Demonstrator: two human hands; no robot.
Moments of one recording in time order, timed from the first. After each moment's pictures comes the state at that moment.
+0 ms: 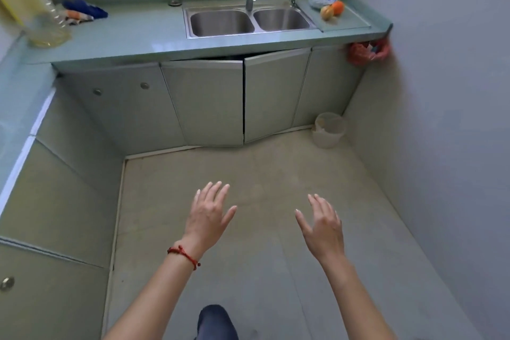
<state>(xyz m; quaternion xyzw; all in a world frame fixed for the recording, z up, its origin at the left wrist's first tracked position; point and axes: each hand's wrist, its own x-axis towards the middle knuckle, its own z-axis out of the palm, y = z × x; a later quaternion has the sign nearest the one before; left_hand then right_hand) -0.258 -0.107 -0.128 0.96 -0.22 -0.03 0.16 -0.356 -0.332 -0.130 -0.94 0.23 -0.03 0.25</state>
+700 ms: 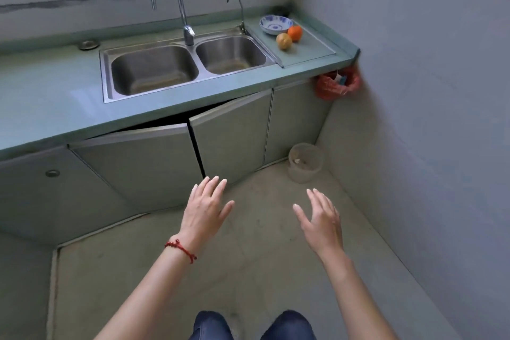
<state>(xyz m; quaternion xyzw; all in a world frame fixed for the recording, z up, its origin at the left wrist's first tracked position) 0.102 -0.328 -0.117 0.94 -0.30 -0.05 0.16 -0.035 -0.533 -0.119 -0.91 0.32 -0.07 0.26</state>
